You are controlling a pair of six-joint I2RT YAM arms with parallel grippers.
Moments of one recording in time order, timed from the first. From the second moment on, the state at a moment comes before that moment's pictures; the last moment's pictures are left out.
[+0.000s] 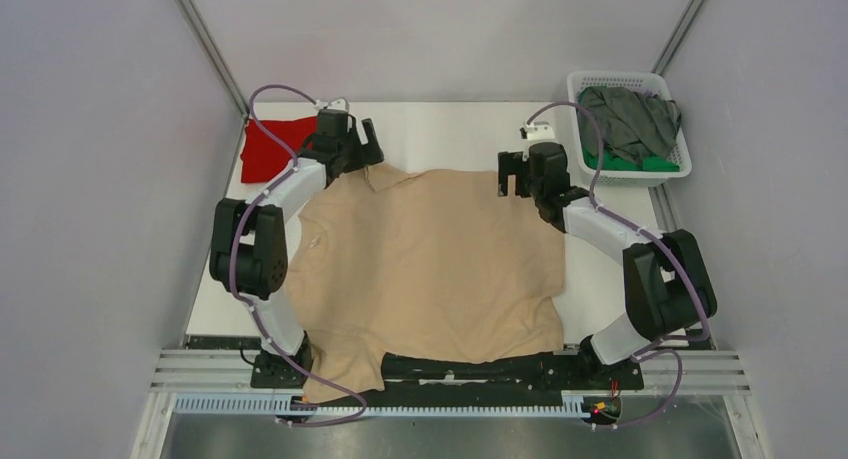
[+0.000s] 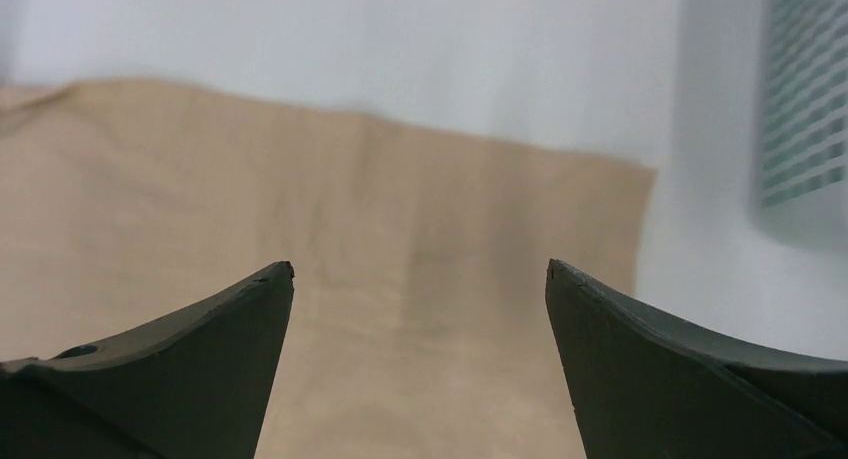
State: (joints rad) left arm -0.21 1.82 1.35 -0.18 -0.04 -0.41; right arm 0.32 1.56 0.96 0.09 0.23 0.10
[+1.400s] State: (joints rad) left arm -0.23 2.50 2.00 0.13 0.29 -0.86; right arm 0.30 1.69 0.84 0.07 0.07 0.14
